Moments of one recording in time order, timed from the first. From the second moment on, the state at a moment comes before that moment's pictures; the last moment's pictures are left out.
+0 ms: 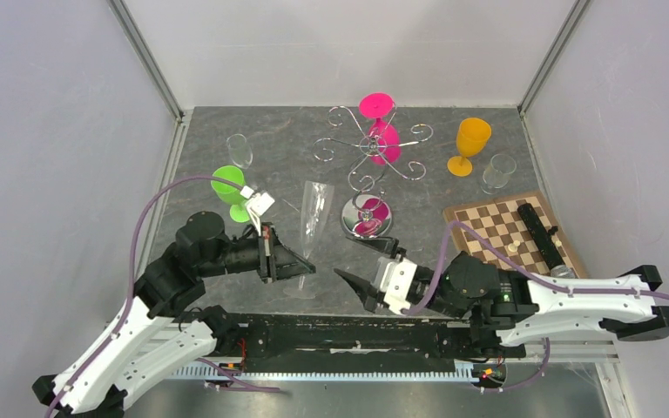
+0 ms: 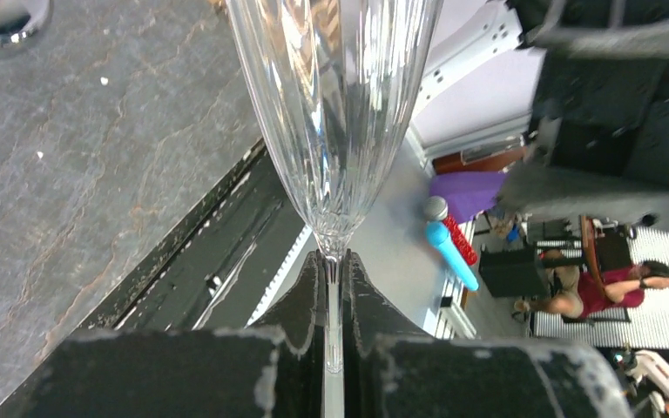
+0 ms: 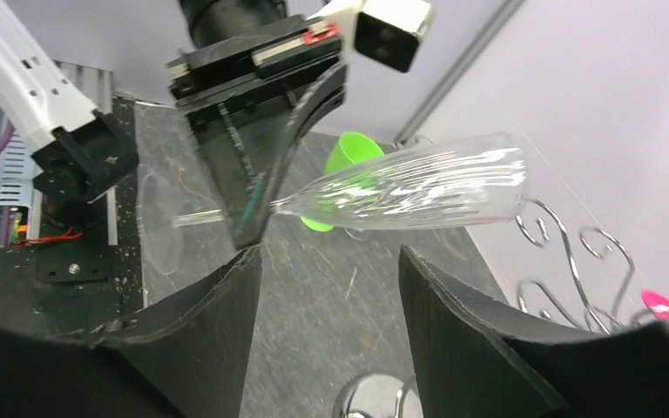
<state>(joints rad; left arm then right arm) -0.73 0.59 0.87 -0.55 0.53 -0.75 1.55 0.86 0.90 0.05 0.33 -0.53</state>
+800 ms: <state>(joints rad) -0.73 0.76 0.85 -0.76 0.83 -0.40 1.05 1.14 1.59 -0.66 -0.01 -0.16</state>
